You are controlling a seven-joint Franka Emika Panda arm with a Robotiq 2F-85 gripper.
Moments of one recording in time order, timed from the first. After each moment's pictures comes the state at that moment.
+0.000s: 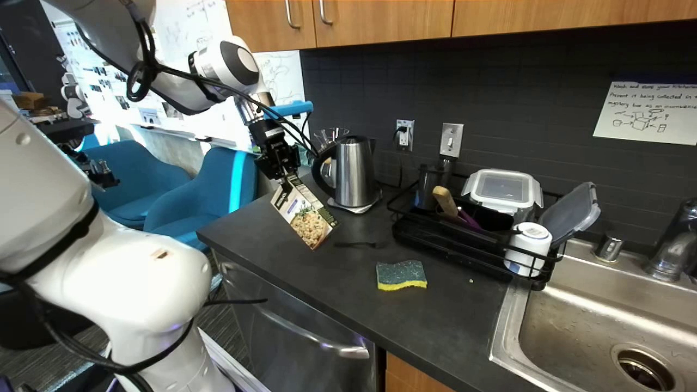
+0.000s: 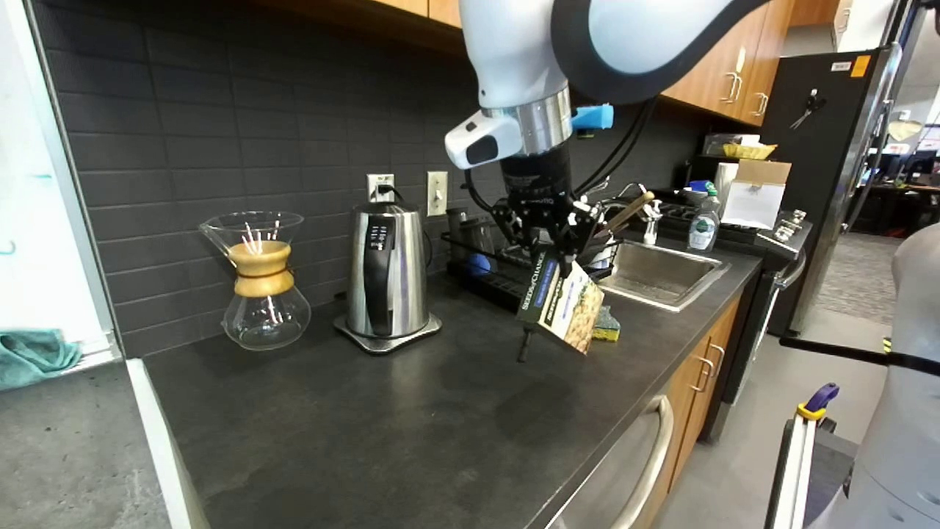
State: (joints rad) arm 0.26 -0.33 0.15 -2.40 -0.35 1.88 -1.17
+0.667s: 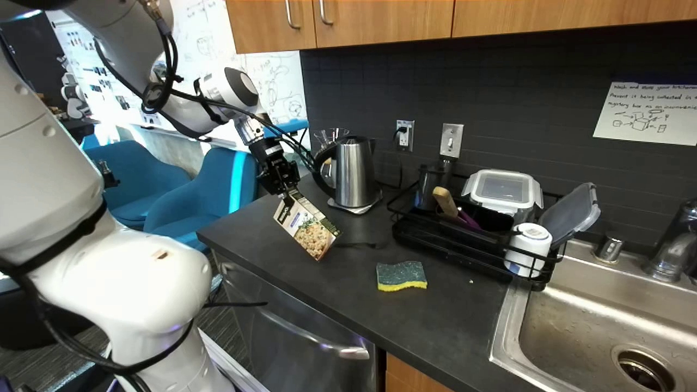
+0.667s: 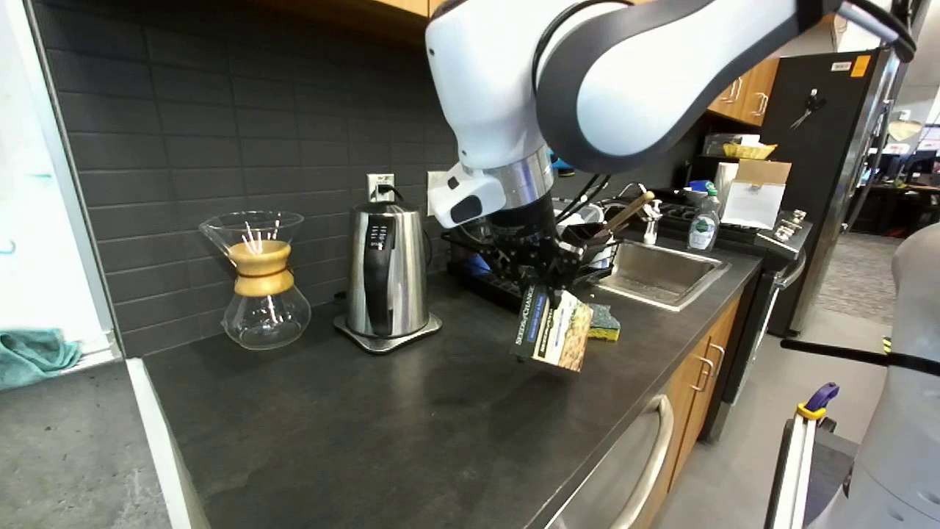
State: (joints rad) arm 0.26 -0.23 0.20 -2.42 -0.44 1.94 -1.11
